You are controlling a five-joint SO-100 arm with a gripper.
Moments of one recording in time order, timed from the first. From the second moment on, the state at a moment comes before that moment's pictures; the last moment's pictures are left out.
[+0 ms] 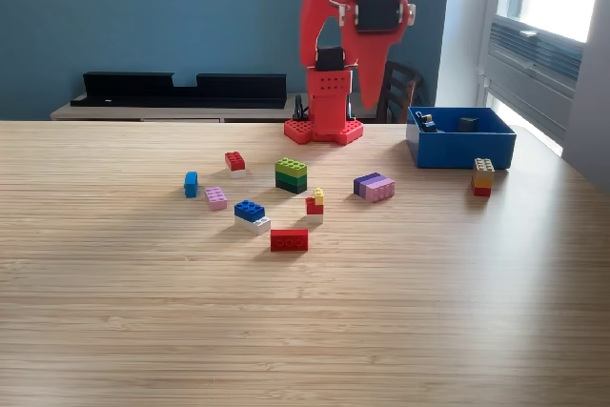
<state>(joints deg) -5.9 80.1 55.7 99.2 12.4</state>
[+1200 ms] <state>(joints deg) 17.7 78.9 77.9 72.2 26.4</state>
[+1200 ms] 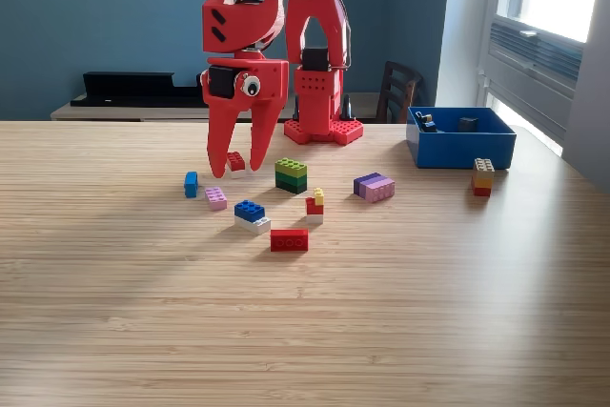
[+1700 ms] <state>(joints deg) 14.5 71.9 78.6 70.9 28.4</state>
